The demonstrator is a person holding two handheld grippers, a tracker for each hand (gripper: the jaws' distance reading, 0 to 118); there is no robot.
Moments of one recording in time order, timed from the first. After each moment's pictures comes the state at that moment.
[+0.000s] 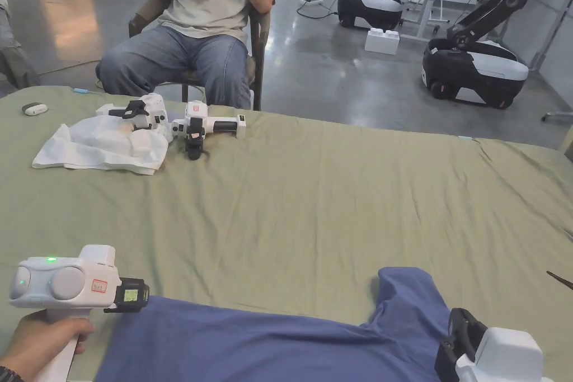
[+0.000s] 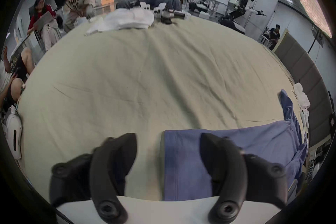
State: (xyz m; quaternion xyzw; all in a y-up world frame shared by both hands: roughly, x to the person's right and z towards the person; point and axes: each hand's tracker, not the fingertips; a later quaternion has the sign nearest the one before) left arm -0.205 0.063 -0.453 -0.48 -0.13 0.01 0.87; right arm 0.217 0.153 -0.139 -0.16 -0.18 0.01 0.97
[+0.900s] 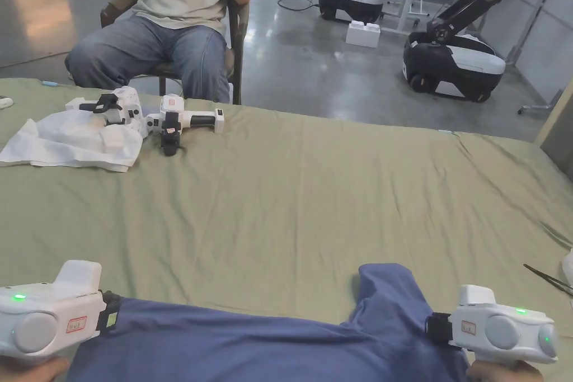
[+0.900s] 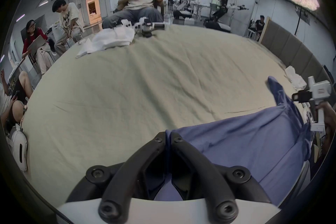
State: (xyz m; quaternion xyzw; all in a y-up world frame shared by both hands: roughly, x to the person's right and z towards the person) left arm -0.188 0.086 -0.398 -0.40 -0.18 -0.04 0.90; right arm 0.394 0.051 -0.278 -0.48 -0.15 -0.09 0.86
